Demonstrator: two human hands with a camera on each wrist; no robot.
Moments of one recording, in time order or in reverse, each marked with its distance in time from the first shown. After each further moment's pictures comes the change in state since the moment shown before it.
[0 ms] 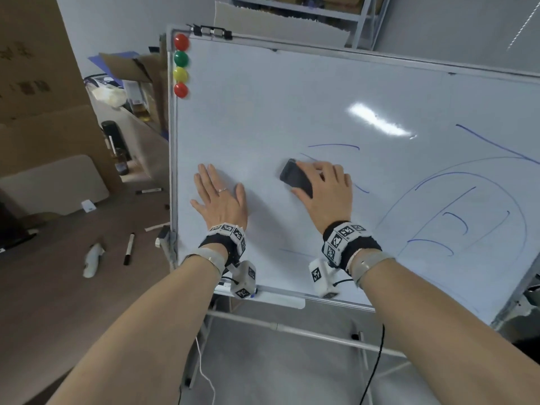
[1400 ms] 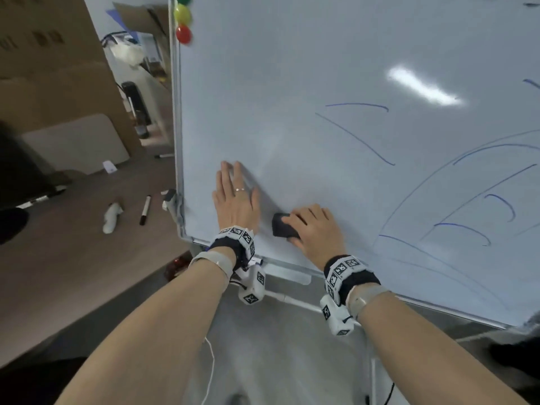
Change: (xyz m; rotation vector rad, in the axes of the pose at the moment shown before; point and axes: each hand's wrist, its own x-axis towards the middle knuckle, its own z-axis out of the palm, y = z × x) left_hand -0.062 -0.036 0.047 0.091 -0.045 0.098; right_hand -0.127 0.004 0.061 0.118 -0.277 -0.369
